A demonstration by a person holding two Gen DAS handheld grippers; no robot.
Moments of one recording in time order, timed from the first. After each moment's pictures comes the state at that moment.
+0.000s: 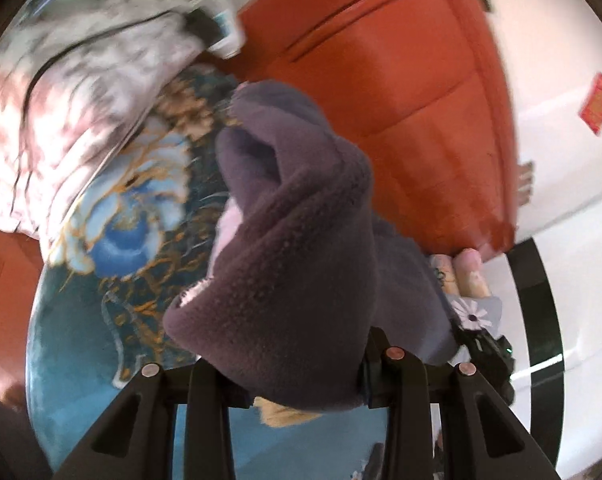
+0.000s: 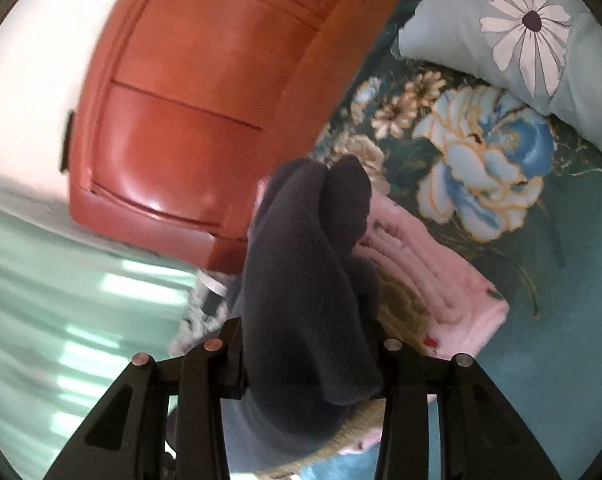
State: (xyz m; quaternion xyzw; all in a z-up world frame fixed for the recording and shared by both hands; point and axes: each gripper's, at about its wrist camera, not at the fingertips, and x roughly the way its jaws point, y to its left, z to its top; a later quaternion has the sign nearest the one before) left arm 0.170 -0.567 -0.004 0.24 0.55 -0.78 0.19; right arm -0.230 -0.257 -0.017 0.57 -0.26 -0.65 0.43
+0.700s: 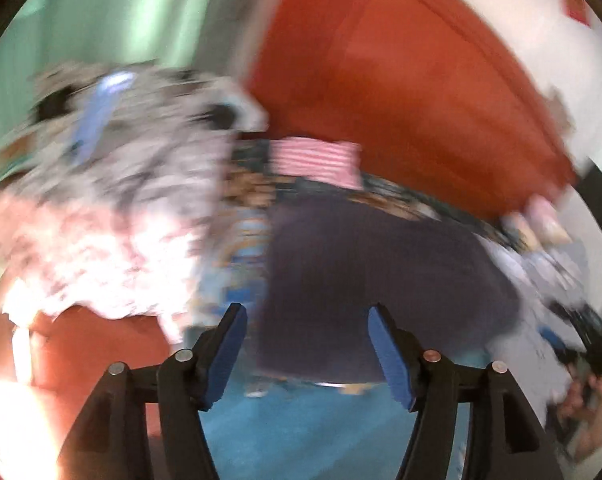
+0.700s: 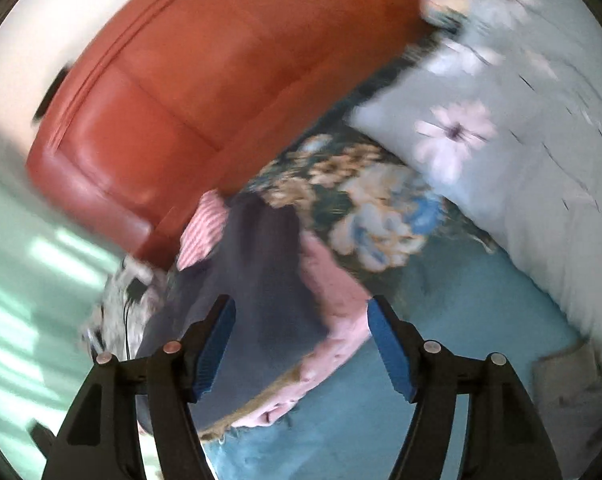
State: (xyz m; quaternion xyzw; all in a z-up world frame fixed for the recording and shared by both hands) left arm 0.189 -0.519 0.094 0.33 0.31 -0.85 0.27; right arm -0.170 -0.210 0.081 0.50 -0.09 -0.77 0.37
